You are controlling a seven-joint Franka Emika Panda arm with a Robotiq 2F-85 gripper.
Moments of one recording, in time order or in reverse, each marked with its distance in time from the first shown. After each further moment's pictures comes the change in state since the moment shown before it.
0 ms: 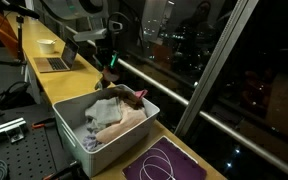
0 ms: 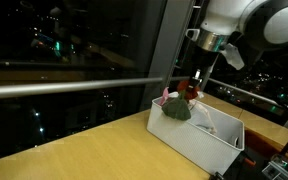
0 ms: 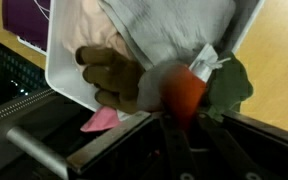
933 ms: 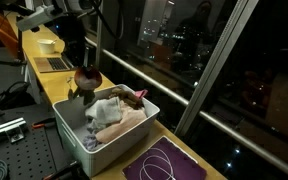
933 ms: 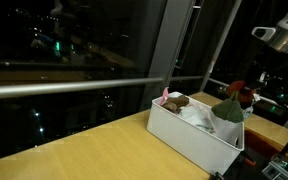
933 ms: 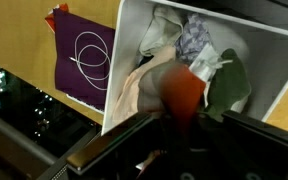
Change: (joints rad) arm -0.170 -0.587 0.012 -0.512 -0.004 0.021 -0.072
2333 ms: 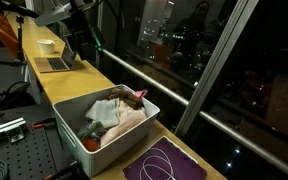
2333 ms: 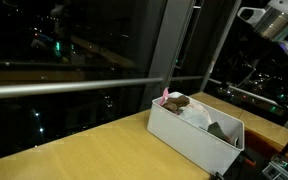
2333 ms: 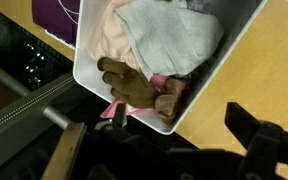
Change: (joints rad) arm 0.035 0.140 0.137 0.131 0.010 0.119 0.046
